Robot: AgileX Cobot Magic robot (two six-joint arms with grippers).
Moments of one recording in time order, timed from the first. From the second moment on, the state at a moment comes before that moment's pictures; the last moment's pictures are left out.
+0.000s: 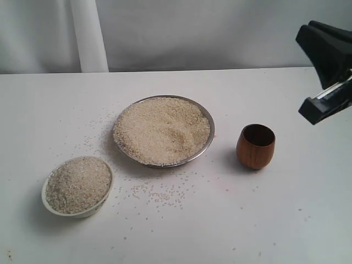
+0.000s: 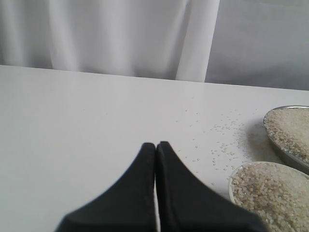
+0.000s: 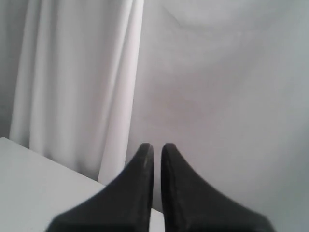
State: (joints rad) left arm 0.04 0.00 0.00 0.20 0.29 -0.27; right arm 0.18 1.06 -0.41 -0.54 -0.84 0.31
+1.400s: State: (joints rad) left arm 0.04 0.00 0.00 0.20 0.29 -0.27; right arm 0.18 0.73 -0.41 -0.58 -0.58 0.50
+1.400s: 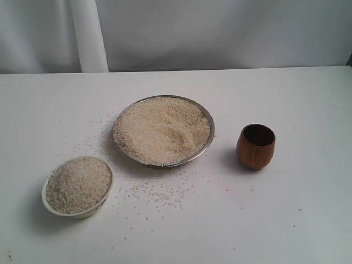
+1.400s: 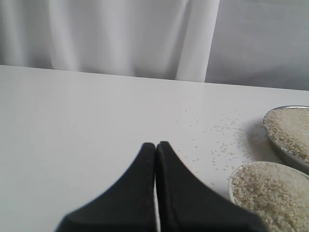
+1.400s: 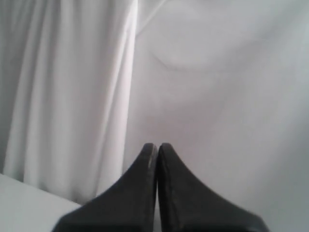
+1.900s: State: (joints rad) left arm 0.04 0.00 0.00 0.20 0.29 -0.27; right arm 0.01 0.23 -0.40 -0.26 0.08 0.00
